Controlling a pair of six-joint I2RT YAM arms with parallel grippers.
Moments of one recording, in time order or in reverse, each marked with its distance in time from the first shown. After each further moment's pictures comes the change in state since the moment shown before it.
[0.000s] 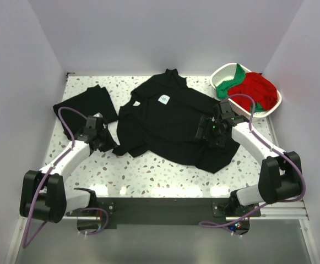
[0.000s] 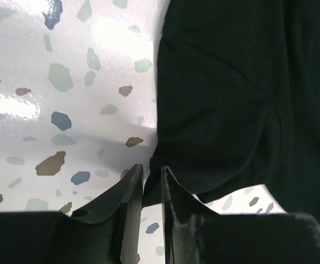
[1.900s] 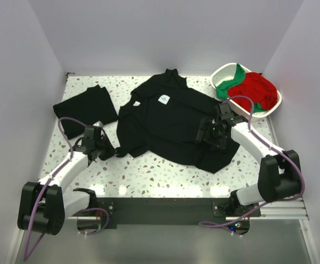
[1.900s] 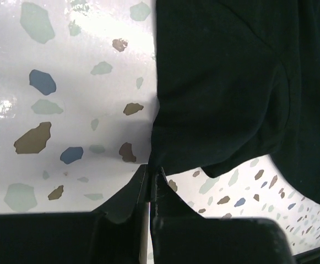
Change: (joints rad) left arm 0.019 -0.109 -0.159 0.069 0.099 0.011; right arm 0.000 0.035 -0.005 -0.021 0.006 -0.004
